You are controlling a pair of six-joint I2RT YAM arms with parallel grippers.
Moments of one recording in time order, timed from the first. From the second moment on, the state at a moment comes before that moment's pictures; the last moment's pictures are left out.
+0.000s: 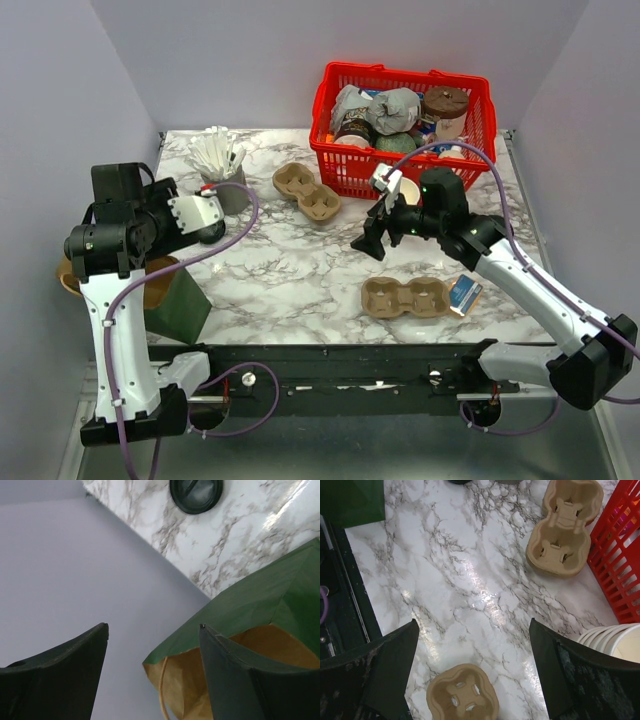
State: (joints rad) left arm 0.13 1.05 1.57 -1.34 0.11 1.32; right arm 0.59 1.21 1.10 -0.37 -0.49 -0.21
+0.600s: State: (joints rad) left arm 0.25 1.33 1.84 -1.33 -0.48 0.70; right arm 0.59 1.43 1.26 -0.34 -0.55 -0.13
